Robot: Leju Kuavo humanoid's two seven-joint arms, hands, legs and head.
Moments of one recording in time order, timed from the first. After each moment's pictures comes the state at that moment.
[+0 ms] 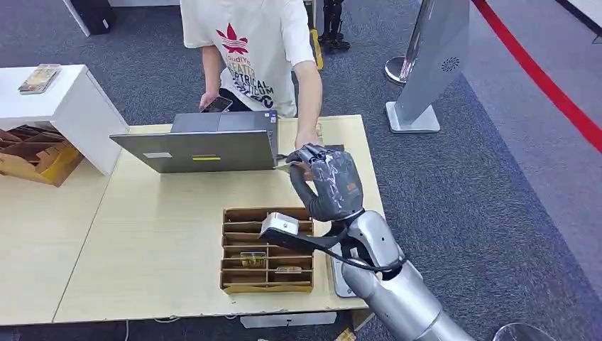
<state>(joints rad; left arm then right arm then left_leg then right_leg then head) -0.02 -0.04 -0.35 -0.18 0.16 0.15 0.10 -0.46 0.00 0.68 -1.32 0.95 -0.49 -0.12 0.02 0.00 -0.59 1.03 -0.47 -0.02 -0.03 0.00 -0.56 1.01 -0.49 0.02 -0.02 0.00</state>
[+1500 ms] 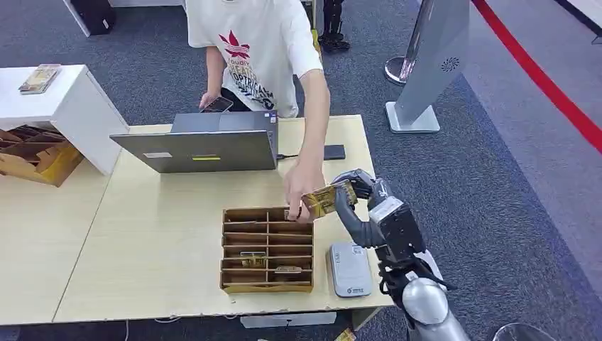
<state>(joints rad) 0.01 -0.05 -0.30 -0.18 0.25 0.18 0.08 -0.17 -0.04 0.42 -1.64 0.14 -0.13 -0.18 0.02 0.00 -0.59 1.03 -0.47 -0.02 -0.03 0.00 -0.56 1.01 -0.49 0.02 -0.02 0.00</state>
